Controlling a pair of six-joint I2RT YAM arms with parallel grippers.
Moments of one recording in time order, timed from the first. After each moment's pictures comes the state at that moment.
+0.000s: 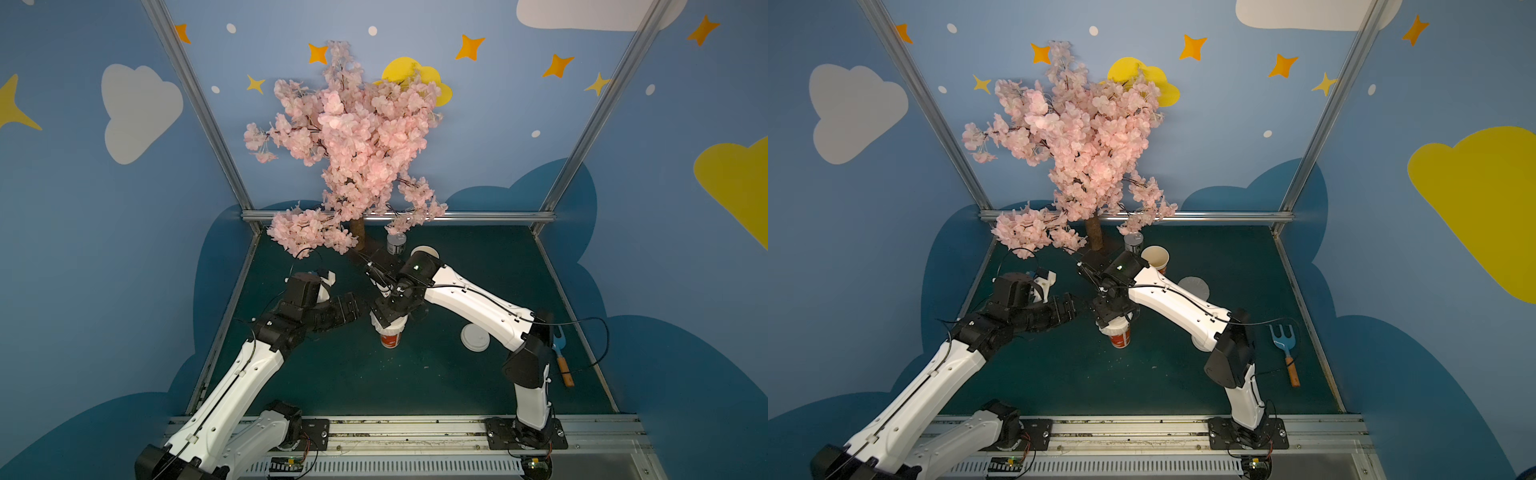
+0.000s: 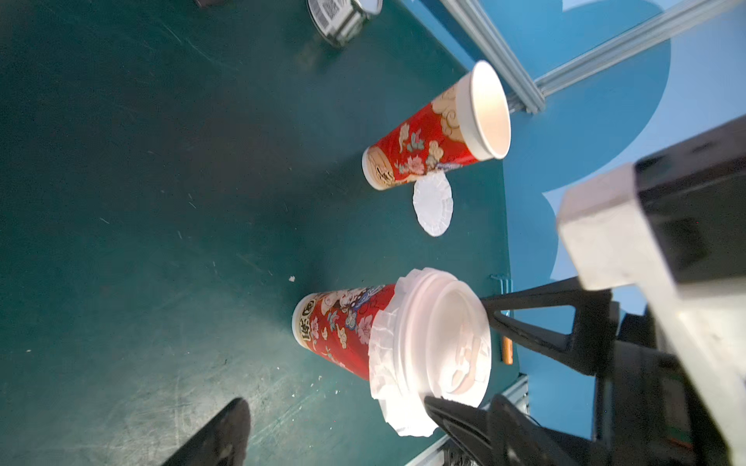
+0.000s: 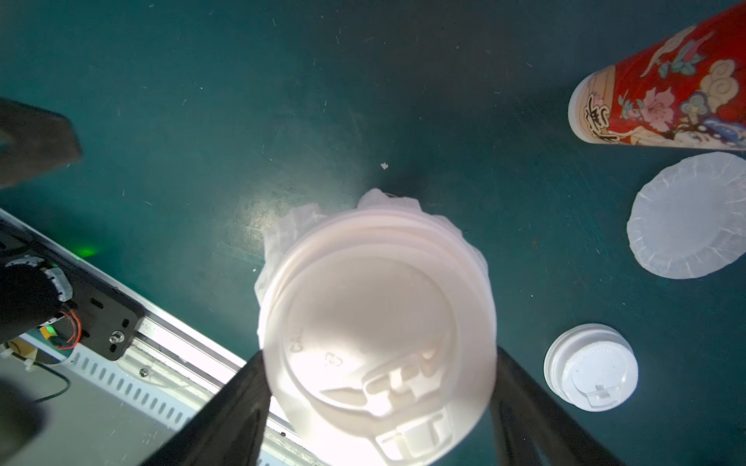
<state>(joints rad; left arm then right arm) -0.34 0.99 0.85 -0.59 0.42 -0.72 1.04 1.97 2.03 -1.36 0.07 0.36</state>
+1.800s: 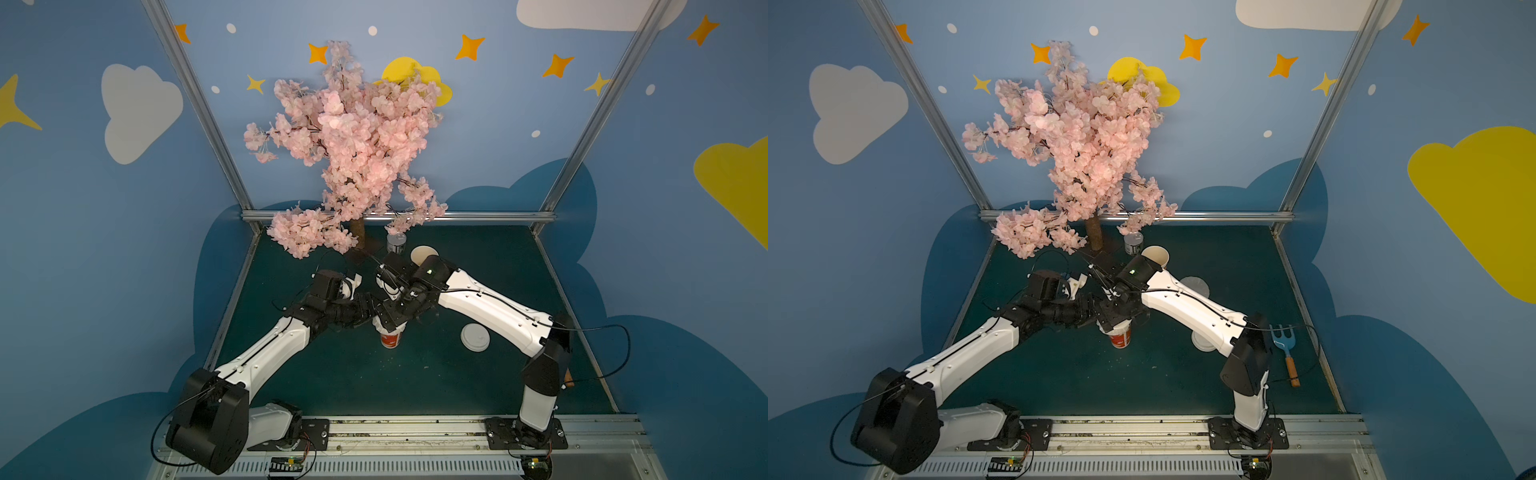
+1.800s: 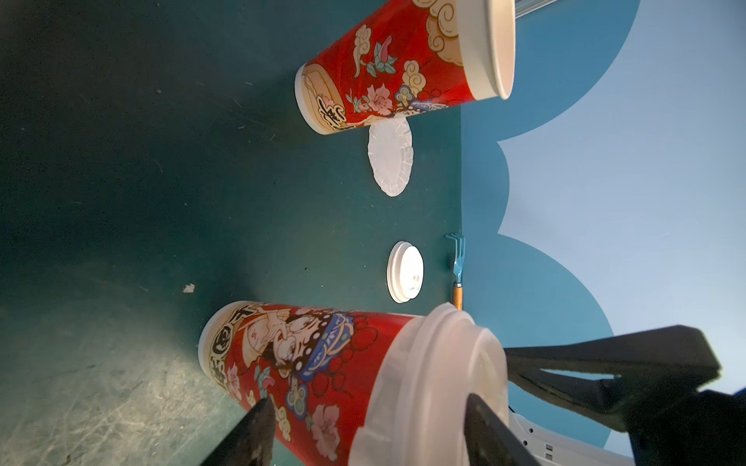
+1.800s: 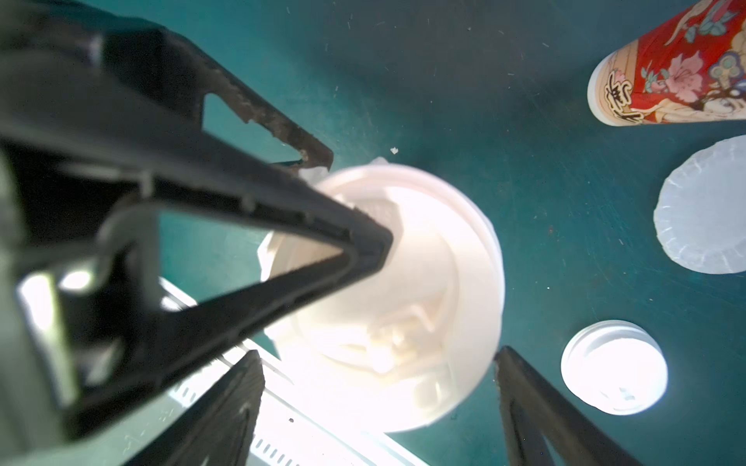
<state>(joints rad) -0.38 1.27 0.77 -0.23 0.64 -0.78 1.01 1.82 1.84 -1.26 0.00 0.36</state>
